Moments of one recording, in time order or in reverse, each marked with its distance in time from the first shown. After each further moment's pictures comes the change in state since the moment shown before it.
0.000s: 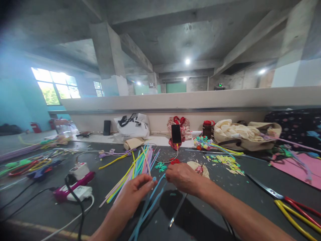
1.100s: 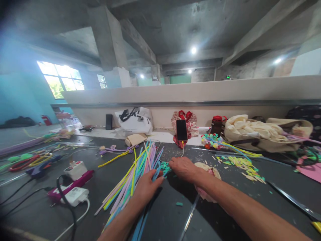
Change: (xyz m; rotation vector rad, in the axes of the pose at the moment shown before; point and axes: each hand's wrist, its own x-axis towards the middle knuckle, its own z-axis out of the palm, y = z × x) left_hand 0.065 -0.048 0.013 0.369 0.045 0.002; right_hand 0.056 0.039 0.047 -0.092 -0.115 0.047
